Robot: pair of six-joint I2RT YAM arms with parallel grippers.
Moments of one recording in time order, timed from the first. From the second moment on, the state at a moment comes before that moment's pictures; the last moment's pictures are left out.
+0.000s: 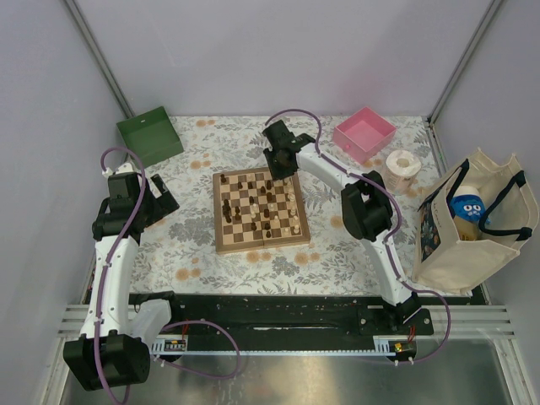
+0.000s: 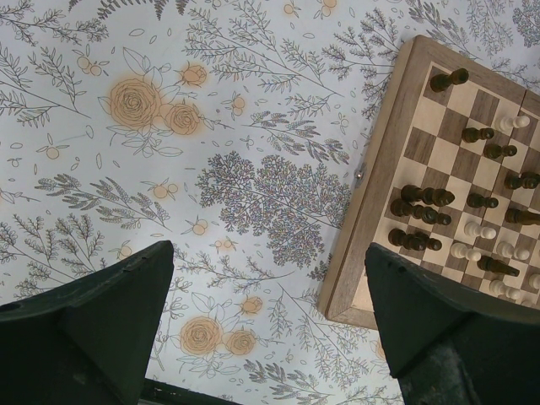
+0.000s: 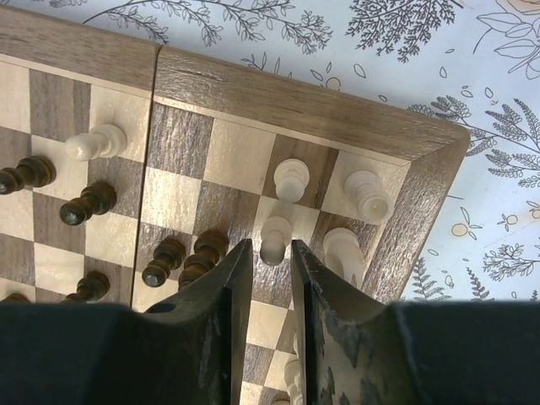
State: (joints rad) left arm 0.14 0.93 0.91 -0.76 -0.02 -0.41; right arm 0.62 2.35 2.08 -0.73 0.06 0.25
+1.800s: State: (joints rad) left arm 0.16 0.91 0.91 -0.76 -0.01 -0.41; right arm 0.71 2.59 2.50 -0.81 -0.04 0.27
